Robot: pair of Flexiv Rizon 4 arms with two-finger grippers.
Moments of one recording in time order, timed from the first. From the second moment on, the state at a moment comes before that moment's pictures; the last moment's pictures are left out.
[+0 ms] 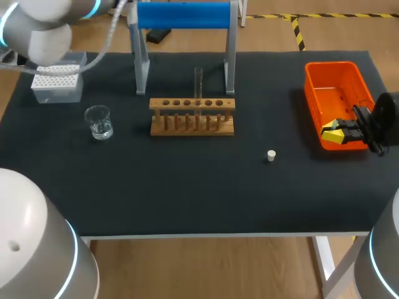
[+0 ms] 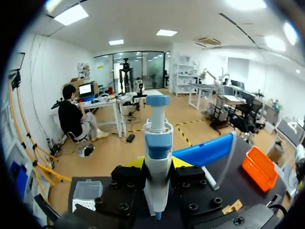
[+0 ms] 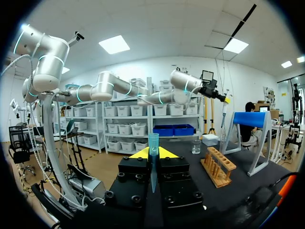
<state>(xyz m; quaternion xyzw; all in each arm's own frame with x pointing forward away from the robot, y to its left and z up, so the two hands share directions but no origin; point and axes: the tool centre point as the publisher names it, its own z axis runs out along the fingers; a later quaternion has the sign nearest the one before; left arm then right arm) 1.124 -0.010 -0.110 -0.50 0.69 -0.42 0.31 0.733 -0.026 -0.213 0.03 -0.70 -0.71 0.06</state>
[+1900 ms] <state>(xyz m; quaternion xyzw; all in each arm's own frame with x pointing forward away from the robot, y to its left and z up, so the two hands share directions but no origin) 0.914 -0.051 -0.026 -0.10 0.80 -0.59 -0.03 0.733 -0.026 -0.213 0.03 -0.70 -0.71 0.06</state>
